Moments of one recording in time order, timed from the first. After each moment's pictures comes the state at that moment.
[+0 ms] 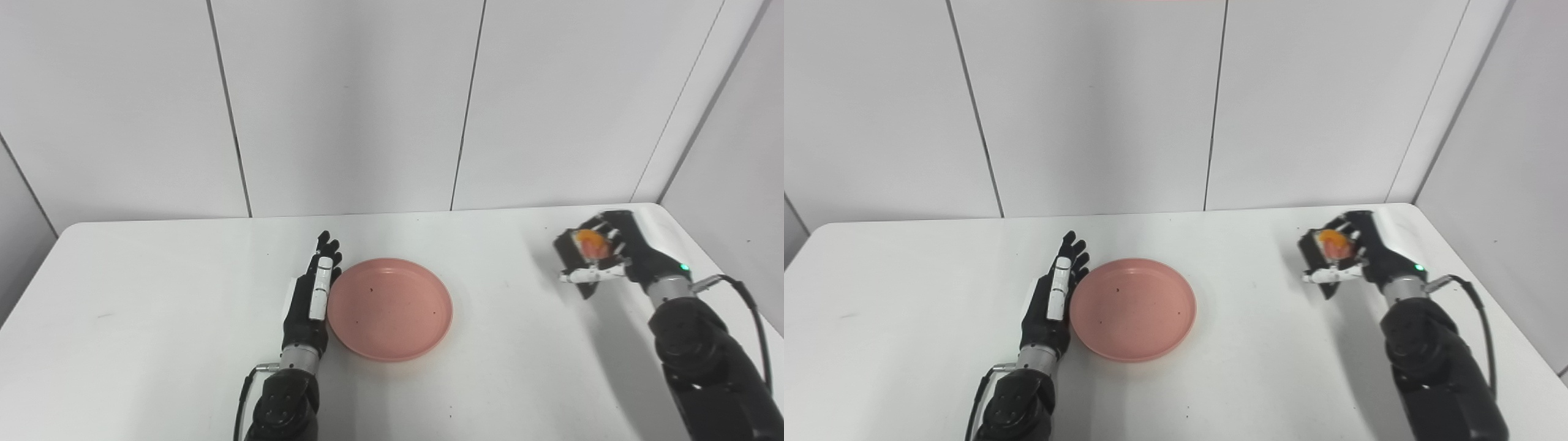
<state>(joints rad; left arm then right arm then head) -0.52 -0.19 -0.03 0.60 -0.03 -0.21 0.05 -0.40 -0.54 -0.02 0.01 -0.53 0.28 0.12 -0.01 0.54</state>
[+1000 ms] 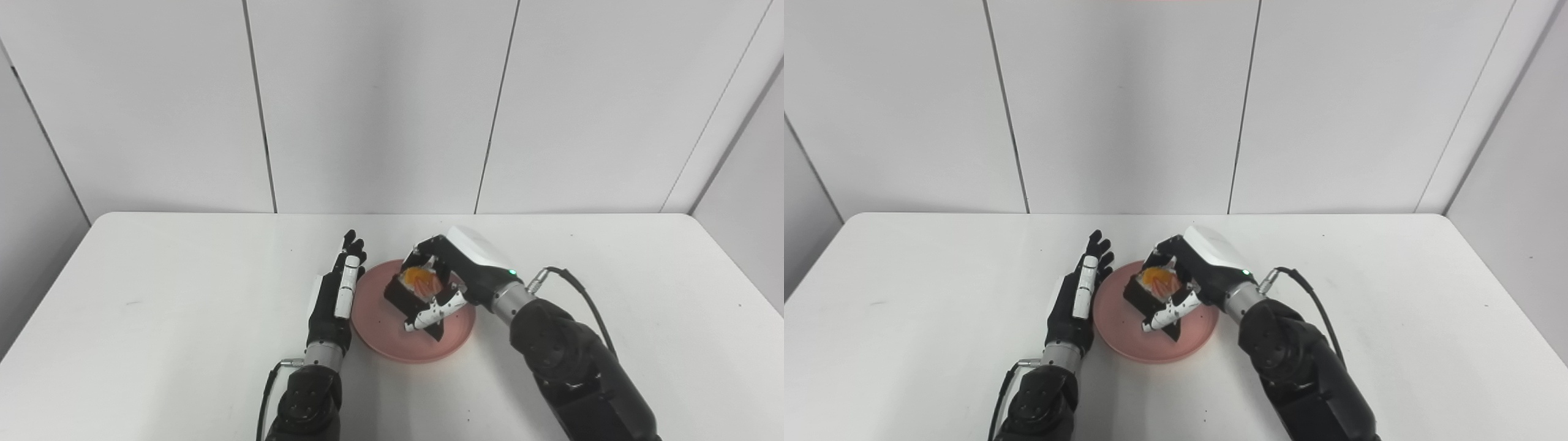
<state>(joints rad) -0.52 -0.21 -0.03 0.61 -0.02 -0.21 0.06 -0.55 -0.31 0.33 -0.04 -0.60 0.34 0.38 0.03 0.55</state>
